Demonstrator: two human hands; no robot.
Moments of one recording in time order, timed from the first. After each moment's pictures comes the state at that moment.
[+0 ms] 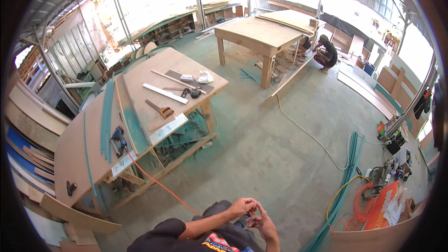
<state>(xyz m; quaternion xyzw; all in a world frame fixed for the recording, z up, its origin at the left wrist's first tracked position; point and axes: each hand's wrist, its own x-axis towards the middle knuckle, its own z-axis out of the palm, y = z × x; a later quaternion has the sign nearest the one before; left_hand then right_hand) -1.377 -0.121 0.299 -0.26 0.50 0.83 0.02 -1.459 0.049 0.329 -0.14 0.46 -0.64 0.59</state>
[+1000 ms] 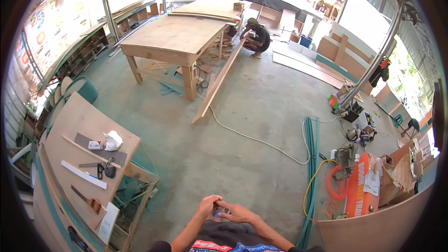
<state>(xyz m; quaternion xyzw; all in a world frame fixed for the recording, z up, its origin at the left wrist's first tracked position) -1.737 -0.409 0.246 -0.34 0.35 0.87 0.02 -1.839 -0.254 0.322 -0.39 0.73 -0.26 0.49</state>
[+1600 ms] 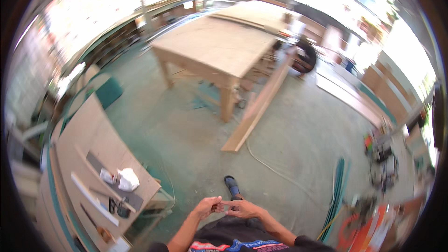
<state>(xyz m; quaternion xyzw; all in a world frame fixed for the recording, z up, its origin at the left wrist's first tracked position) -1.921 -0.723 0.238 -0.35 0.35 0.87 0.05 -2.102 -0.575 0.291 -0.55 0.62 -0.25 0.51</state>
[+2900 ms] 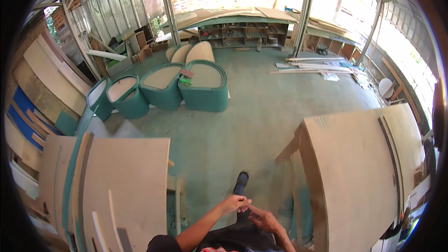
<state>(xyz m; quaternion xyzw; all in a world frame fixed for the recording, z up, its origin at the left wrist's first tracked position) -1.958 -1.771 0.258 -0.42 0.44 0.77 -0.20 -2.174 -1.711 0.318 -0.67 0.49 -0.12 0.54</state>
